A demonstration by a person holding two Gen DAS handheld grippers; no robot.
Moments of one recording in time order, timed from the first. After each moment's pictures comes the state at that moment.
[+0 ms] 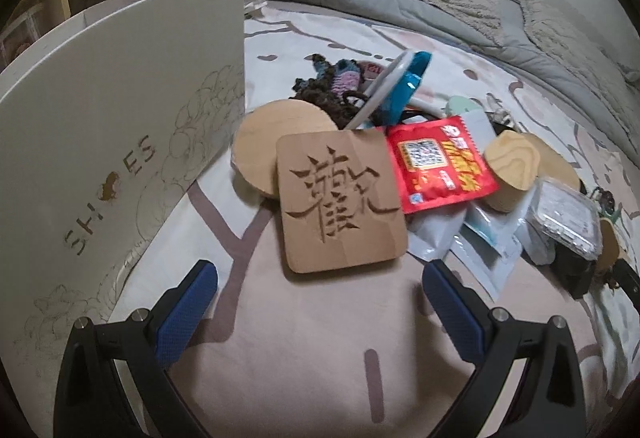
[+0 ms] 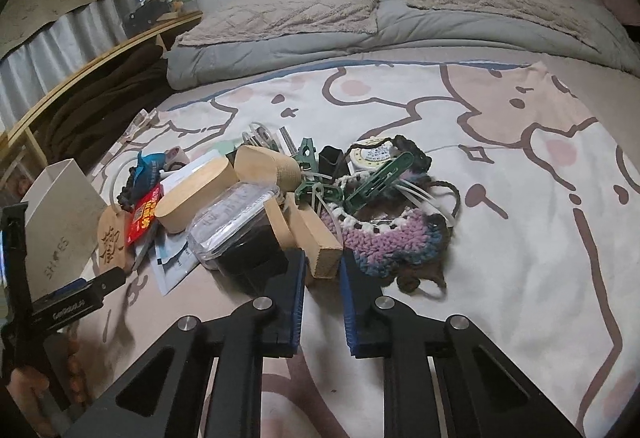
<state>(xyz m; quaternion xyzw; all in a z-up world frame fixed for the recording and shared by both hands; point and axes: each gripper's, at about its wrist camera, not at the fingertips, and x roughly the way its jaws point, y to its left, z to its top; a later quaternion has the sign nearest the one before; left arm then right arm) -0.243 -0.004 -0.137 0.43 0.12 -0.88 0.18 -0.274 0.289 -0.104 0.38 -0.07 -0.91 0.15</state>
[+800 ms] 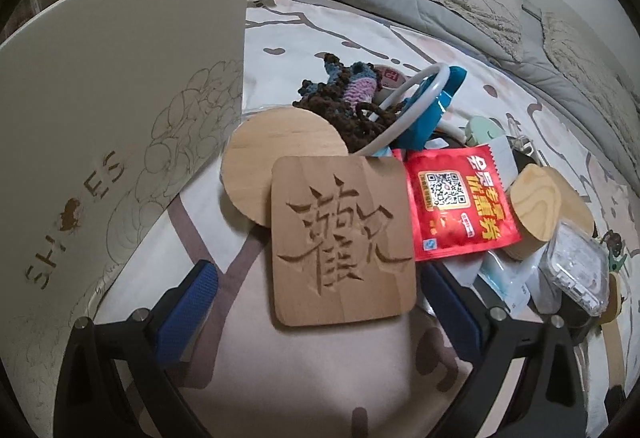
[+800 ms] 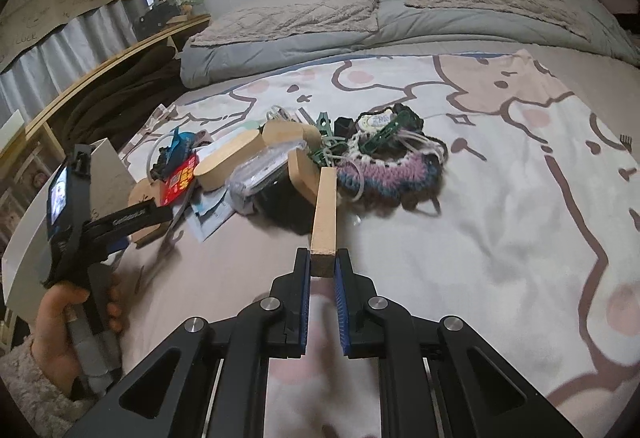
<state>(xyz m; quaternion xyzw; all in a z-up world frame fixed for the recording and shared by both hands) -0.262 -0.016 -0.142 0.43 0.15 -0.87 0.19 -0.208 0.295 -0.099 0.39 -0.09 -0.91 0.16</state>
